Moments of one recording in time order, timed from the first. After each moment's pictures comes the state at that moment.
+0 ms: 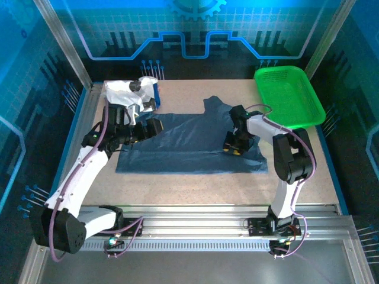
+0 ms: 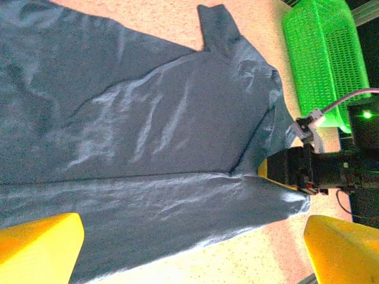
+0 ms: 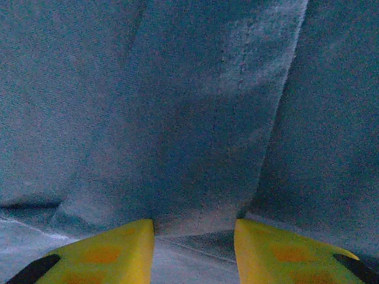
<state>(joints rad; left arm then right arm) -0.16 1.14 1.02 -0.61 0.41 -0.52 0.30 1.87 1.27 -0.86 -0.18 0.62</state>
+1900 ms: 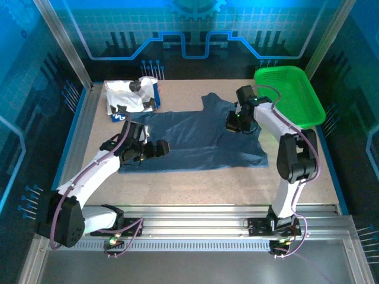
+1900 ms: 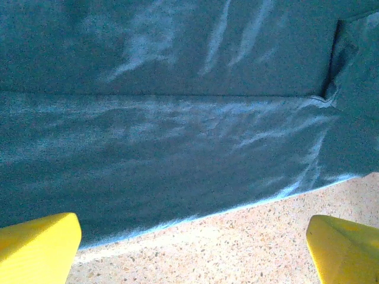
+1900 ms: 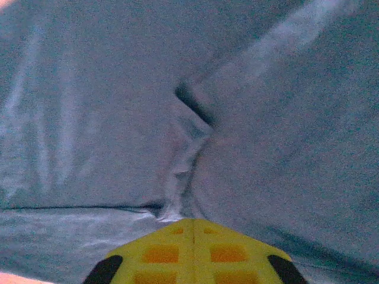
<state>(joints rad) -0.28 1.22 0.81 -0.57 0.26 -0.54 0.24 1.90 1.49 -0.85 -0.26 0.54</state>
